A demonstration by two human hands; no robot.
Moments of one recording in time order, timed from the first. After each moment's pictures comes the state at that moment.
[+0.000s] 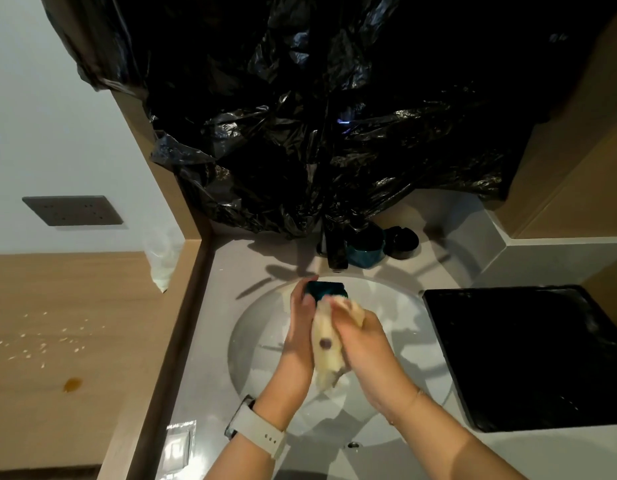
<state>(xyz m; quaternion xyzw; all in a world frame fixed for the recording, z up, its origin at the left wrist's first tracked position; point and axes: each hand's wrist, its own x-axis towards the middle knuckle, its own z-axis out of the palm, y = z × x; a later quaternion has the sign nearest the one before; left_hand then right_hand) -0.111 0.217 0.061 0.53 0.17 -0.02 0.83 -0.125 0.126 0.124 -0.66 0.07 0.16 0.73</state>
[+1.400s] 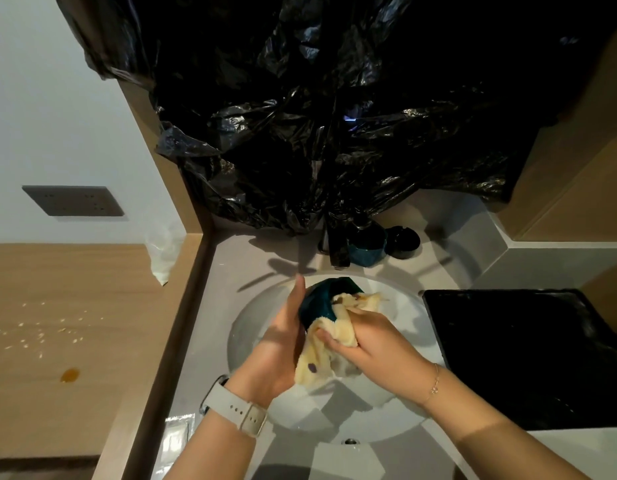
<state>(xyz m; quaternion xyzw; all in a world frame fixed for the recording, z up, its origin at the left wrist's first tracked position) -0.123 0.242 0.098 0.41 0.19 -0.24 0.86 -0.107 0.094 0.106 -0.88 -0.32 0.07 0.34</state>
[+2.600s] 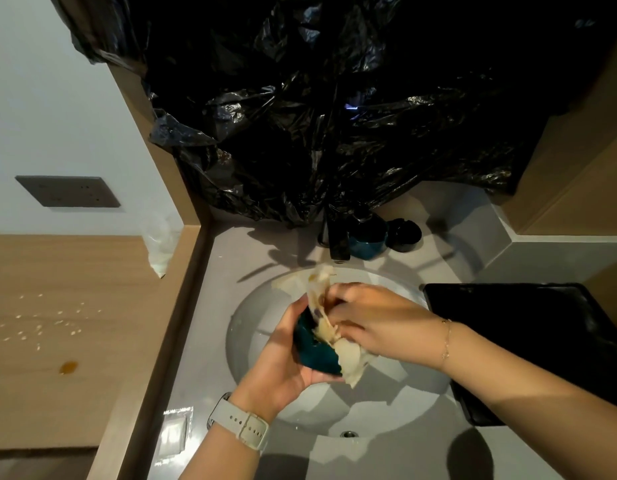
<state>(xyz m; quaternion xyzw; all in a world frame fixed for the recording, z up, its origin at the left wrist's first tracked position) -0.136 0.238 0.077 0.36 0.23 -0.27 0.86 -0.071 0.084 0.127 -0.88 -0.44 0.15 0.13</state>
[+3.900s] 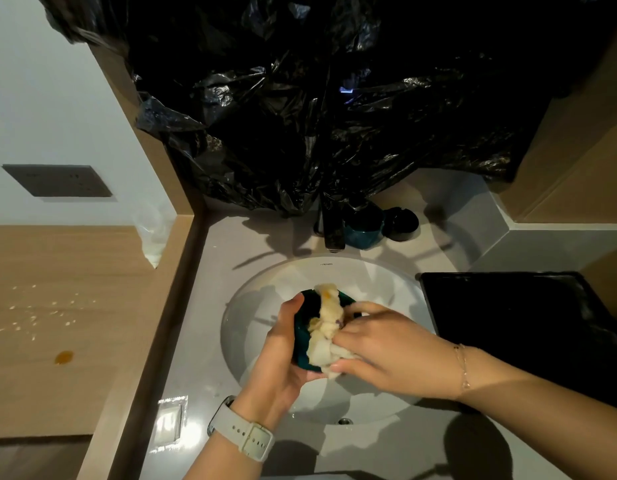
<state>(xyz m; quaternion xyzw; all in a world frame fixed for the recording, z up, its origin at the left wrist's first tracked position) -0.146 0.227 0.076 0.44 0.28 -0.20 0.83 -0.106 0.065 0.110 -0.86 -0.49 0.11 0.05</state>
